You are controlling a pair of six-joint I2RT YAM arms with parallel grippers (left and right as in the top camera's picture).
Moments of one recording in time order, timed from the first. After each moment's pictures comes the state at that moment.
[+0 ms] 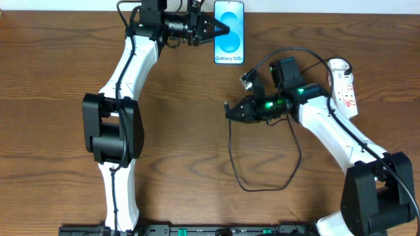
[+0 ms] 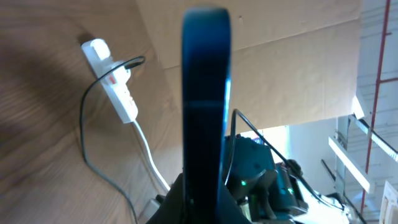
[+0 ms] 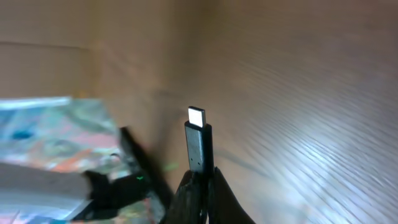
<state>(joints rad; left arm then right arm) -0.17 2.25 1.96 -0.13 1.47 -0.84 0.30 1.70 1.16 -0.59 -0.94 0.23</state>
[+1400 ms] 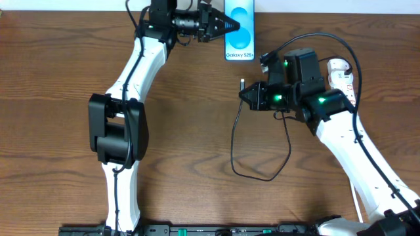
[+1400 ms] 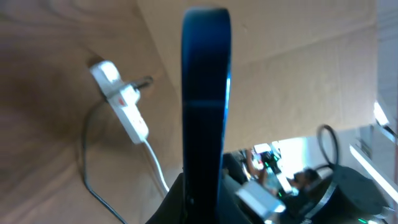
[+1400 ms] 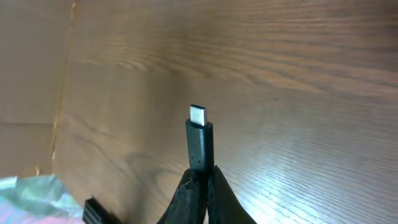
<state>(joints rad) -0.21 2.25 1.96 -0.03 1.35 -0.87 0.33 1.47 1.22 -0.60 -0.53 0.43</state>
